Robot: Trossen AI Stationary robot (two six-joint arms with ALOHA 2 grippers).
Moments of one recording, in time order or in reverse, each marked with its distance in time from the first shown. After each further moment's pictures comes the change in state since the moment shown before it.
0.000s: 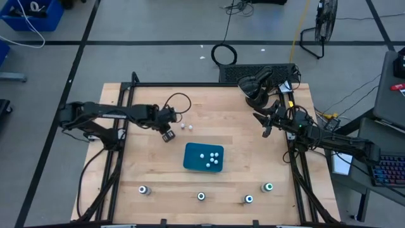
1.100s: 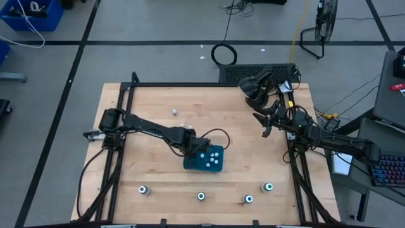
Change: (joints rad) left arm -0.310 0.561 0.514 -0.050 0.113 0.209; right arm 0.000 0.004 0.000 0.000 0.000 0.000
